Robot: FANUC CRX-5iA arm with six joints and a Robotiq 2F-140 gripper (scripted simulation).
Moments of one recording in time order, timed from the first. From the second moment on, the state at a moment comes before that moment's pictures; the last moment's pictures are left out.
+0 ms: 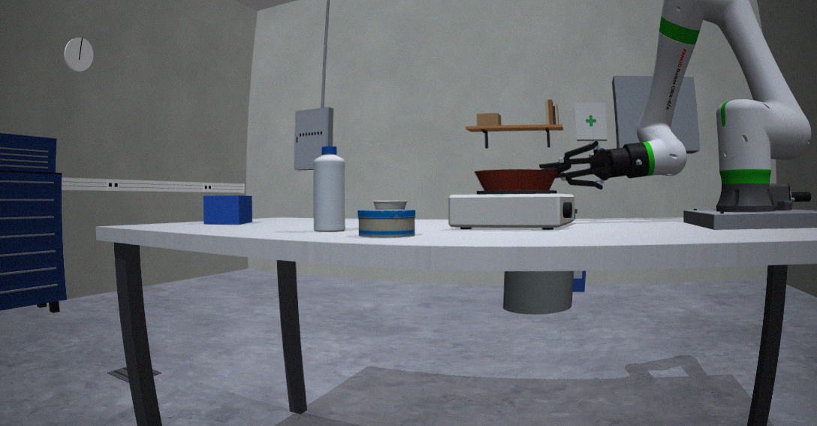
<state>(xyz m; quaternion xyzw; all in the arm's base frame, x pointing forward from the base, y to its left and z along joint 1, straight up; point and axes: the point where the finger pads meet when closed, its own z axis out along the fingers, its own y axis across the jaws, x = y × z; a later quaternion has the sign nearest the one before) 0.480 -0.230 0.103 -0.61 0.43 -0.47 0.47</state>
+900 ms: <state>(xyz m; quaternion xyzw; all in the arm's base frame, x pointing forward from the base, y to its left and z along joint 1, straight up) 0.480 -0.230 0.112 -0.61 0.43 -0.47 0.47</state>
